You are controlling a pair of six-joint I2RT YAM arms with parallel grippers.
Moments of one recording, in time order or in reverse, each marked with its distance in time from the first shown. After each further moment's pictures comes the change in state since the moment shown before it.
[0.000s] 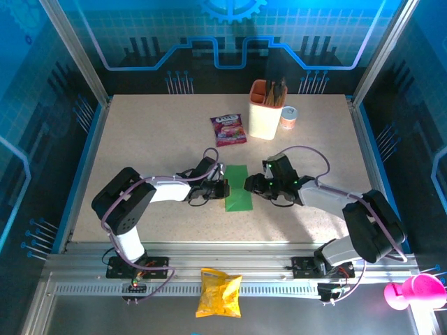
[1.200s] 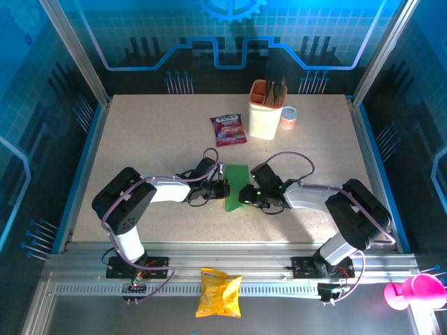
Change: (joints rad) left arm 0.001 0.003 -0.016 0.044 0.001 0.000; right arm 0.178 0.151 0.036 0.010 0.122 0.024
